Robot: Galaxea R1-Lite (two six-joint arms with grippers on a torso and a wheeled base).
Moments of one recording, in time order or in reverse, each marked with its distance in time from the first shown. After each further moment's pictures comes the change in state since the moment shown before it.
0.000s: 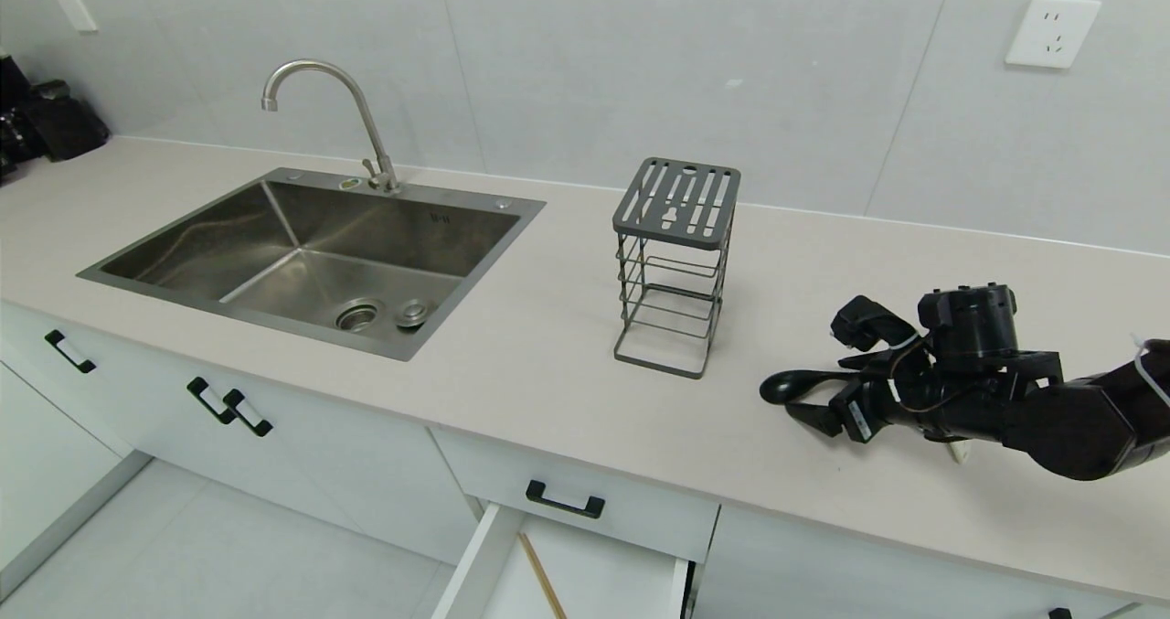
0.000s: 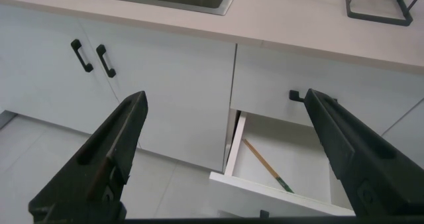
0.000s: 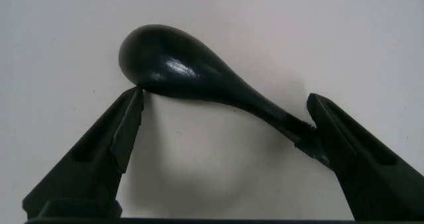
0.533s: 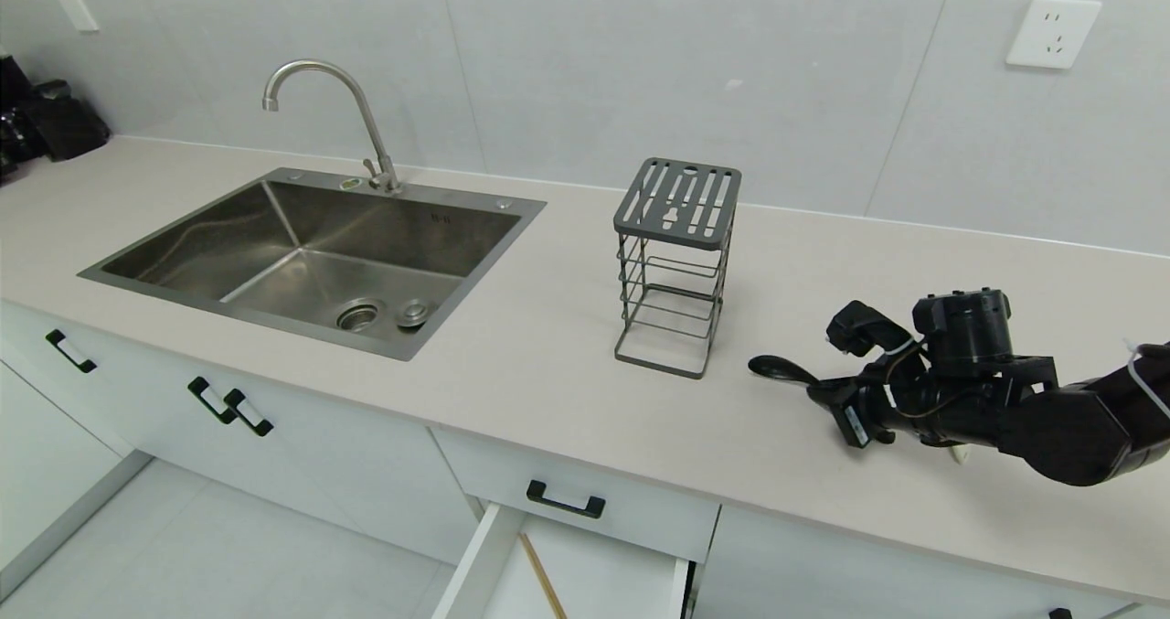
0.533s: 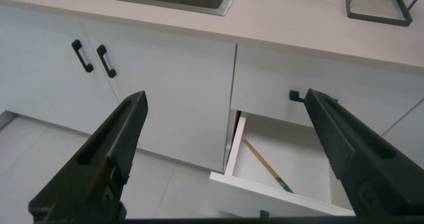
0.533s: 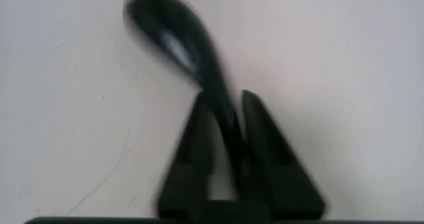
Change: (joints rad) left arm 0.000 0.000 0.000 0.000 0.000 0.000; right arm 0.001 -0.001 0.019 -0.007 -0.004 0.001
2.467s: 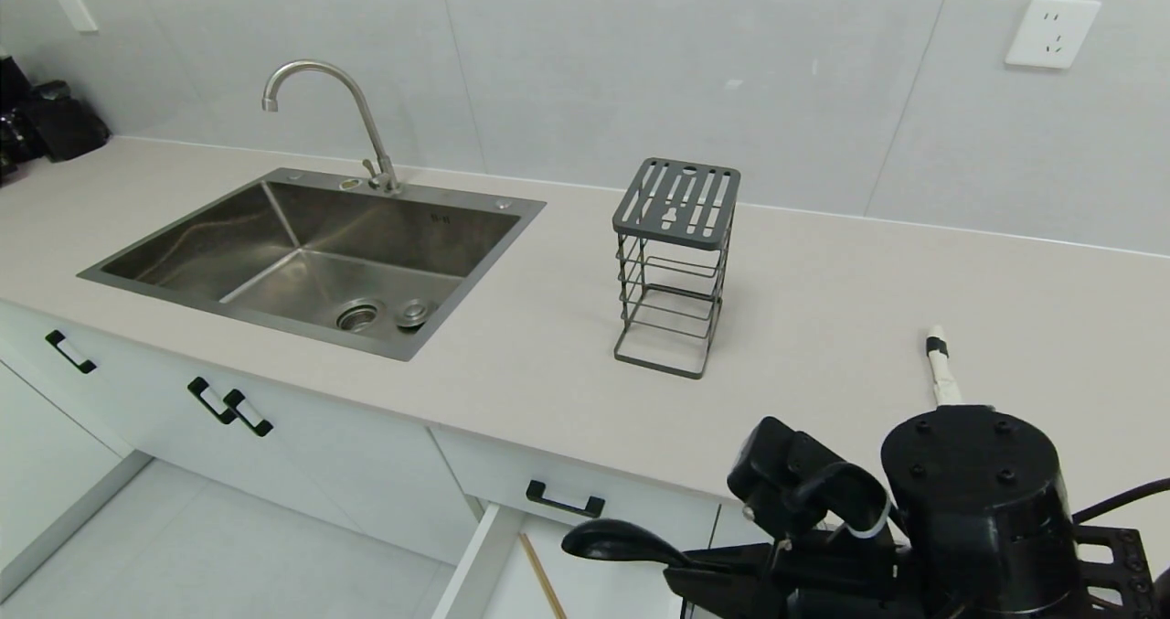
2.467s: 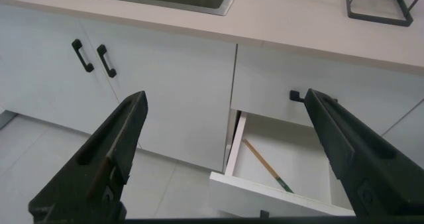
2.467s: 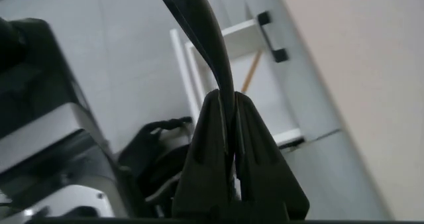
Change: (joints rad) left arm 0.000 0.000 0.000 0.000 0.000 0.000; right arm 0.744 -0.323 0.221 -0.003 -0.098 0.433
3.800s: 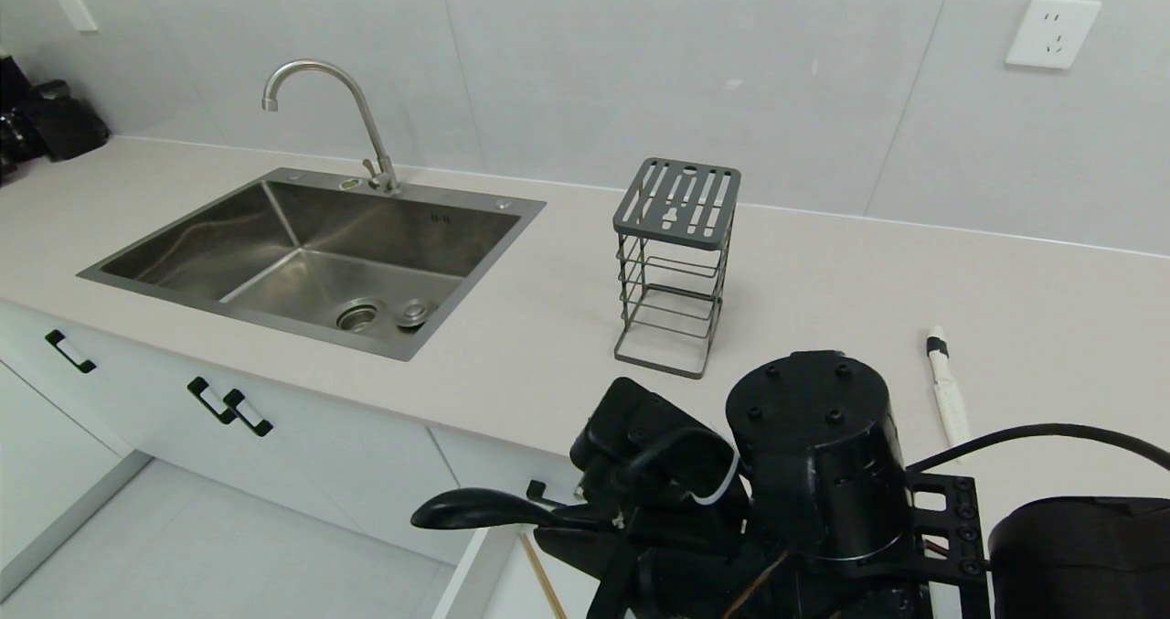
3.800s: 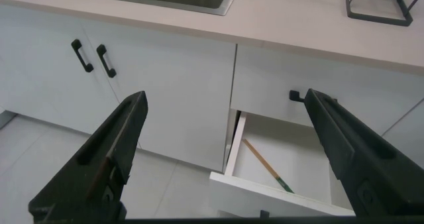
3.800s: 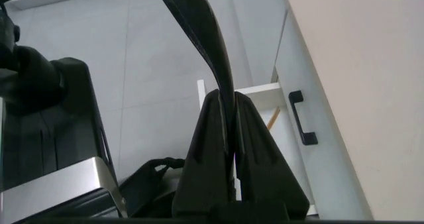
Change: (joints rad) left arm 0.000 0.000 0.000 0.000 0.000 0.000; right arm 0.083 0.164 -0.295 0.022 -0.005 -0.142
